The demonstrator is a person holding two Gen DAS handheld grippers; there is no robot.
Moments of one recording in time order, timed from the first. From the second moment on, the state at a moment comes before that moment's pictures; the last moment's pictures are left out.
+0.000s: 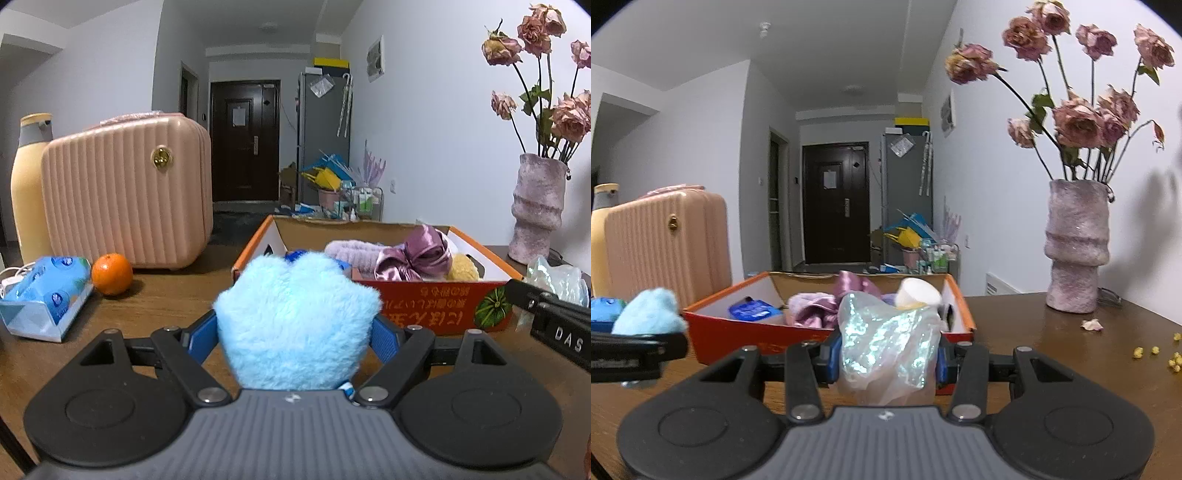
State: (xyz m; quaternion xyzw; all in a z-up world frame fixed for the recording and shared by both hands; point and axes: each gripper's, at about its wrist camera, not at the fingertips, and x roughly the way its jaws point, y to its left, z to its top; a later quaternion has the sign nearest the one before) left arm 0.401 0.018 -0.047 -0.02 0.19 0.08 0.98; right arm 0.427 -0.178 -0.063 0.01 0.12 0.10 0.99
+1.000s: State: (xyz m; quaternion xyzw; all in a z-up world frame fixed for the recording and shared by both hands) left arm 0.464 0.016 -0.026 -0.06 0.14 0.12 0.98; right arm 0.471 -0.149 -0.055 0.03 0.06 0.09 0.99
